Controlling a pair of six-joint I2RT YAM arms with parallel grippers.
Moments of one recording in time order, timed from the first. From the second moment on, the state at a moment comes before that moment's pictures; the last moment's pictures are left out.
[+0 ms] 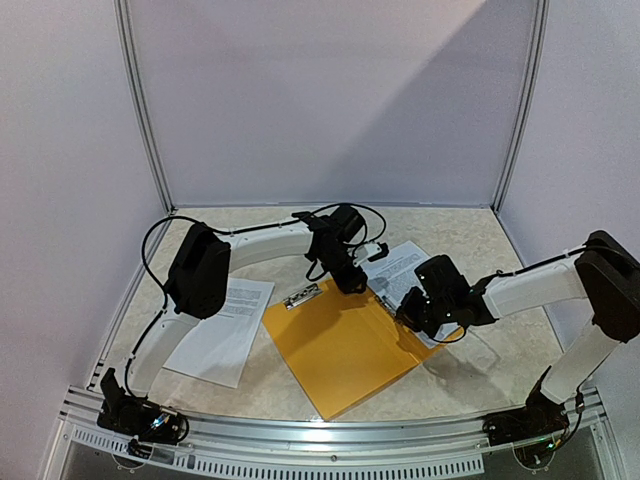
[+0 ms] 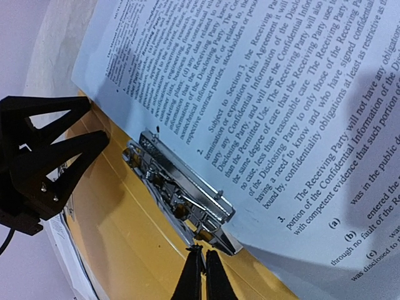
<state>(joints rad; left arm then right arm) -0.83 2.59 2.23 -0.73 0.16 0.32 0.73 1.62 0.67 0.03 0.03 1.28</state>
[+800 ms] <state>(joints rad) -0.83 2.59 2.23 -0.73 0.16 0.32 0.71 1.68 0.67 0.12 0.01 1.26</state>
